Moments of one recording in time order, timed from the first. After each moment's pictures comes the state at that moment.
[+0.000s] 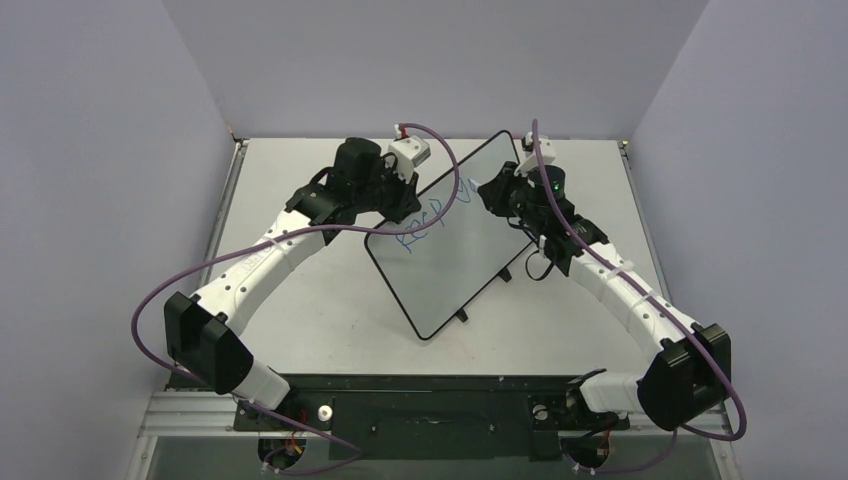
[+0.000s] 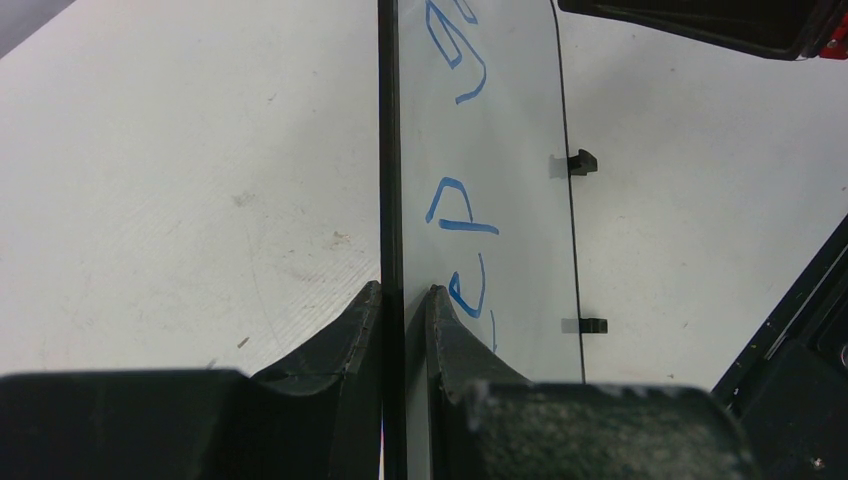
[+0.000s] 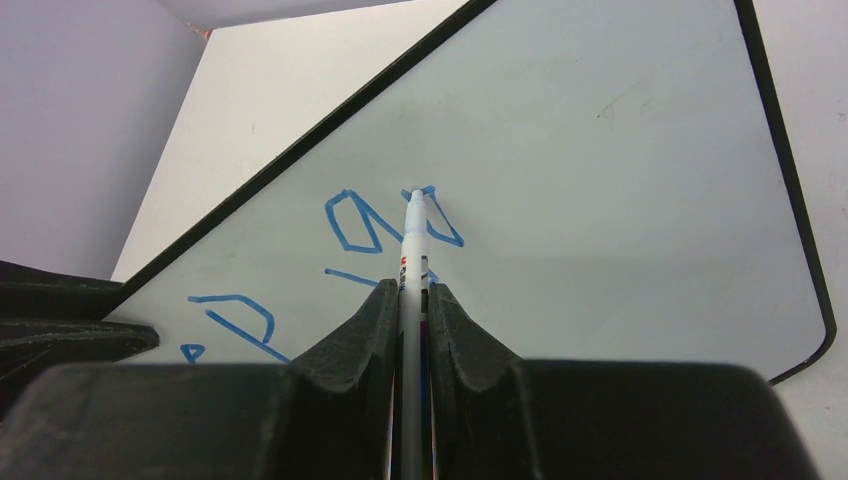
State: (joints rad) left arm -0.60 1.52 1.47 -0.50 0.23 0.05; right arm 0.43 1.30 1.08 -0.09 -0.02 0.46
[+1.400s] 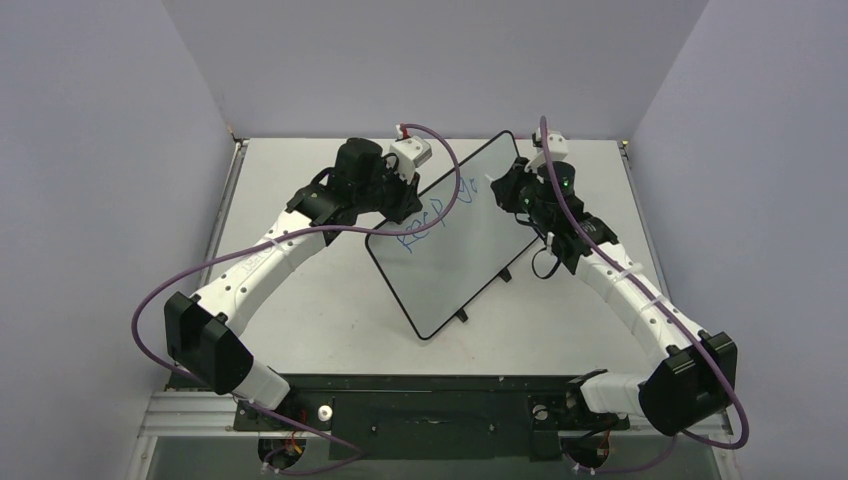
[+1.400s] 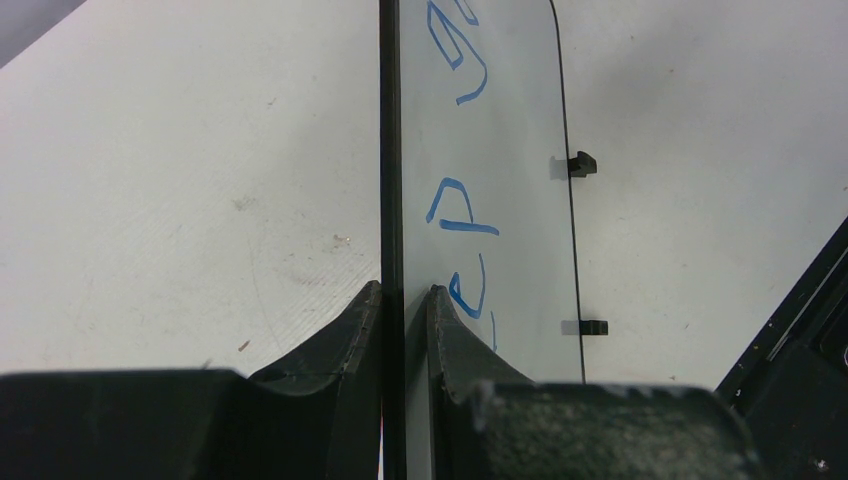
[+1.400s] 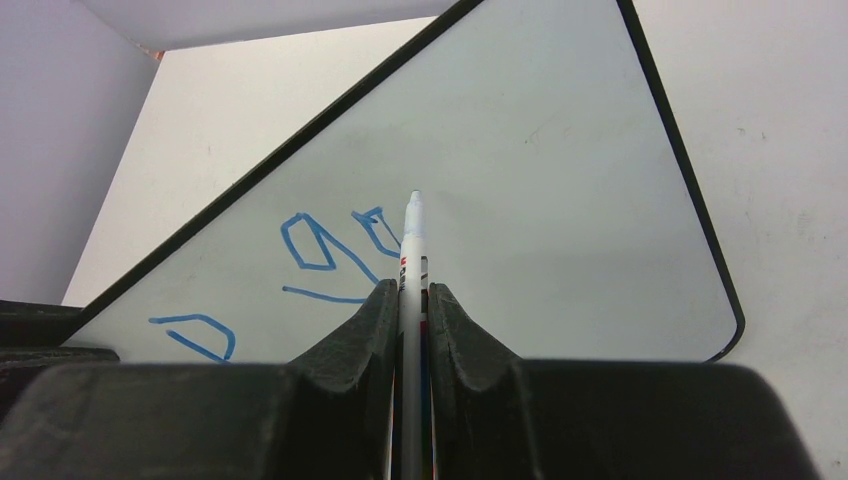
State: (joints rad) left arm -0.60 1.52 1.47 -0.49 0.22 0.05; right arm 0.40 1.28 1.10 -0.15 0.04 0.41
